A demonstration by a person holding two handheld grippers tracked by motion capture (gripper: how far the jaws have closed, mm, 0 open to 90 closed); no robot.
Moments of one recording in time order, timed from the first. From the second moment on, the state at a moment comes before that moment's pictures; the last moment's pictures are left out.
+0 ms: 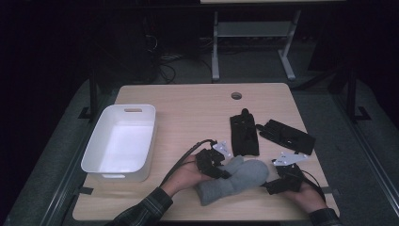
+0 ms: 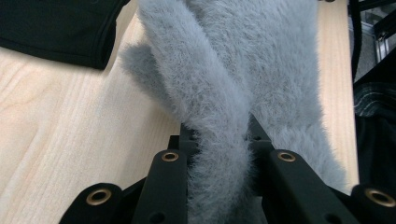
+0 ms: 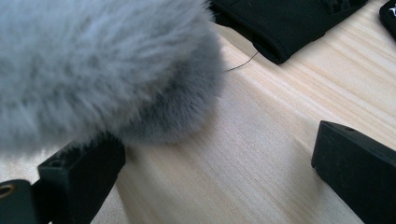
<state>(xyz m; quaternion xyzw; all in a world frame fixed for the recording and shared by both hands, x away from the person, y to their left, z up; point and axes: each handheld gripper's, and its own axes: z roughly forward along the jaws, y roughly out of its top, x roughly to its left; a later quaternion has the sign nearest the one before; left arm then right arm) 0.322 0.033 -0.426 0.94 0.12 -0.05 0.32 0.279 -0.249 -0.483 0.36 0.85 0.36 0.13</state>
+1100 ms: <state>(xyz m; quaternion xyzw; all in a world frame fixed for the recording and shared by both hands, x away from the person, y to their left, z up) 0.344 0.095 -0.341 0.91 0.19 0.04 0.37 0.278 -0.248 -0.483 0.37 0.85 0.36 0.13</state>
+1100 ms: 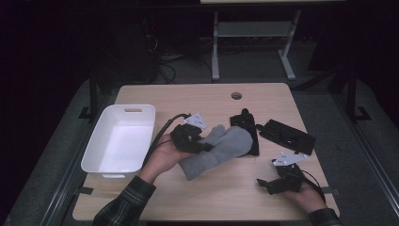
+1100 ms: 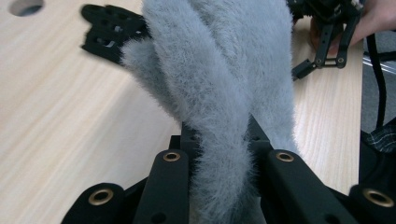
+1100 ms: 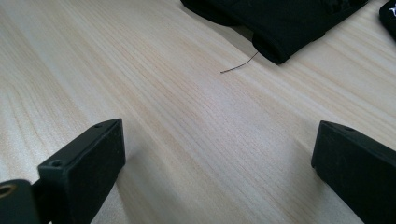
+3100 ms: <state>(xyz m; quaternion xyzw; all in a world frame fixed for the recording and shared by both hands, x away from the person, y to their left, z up) 0.360 0.345 -0.345 0.80 0.46 0.10 0.37 0.279 -0.249 -0.483 0.37 0.85 0.36 0.13</state>
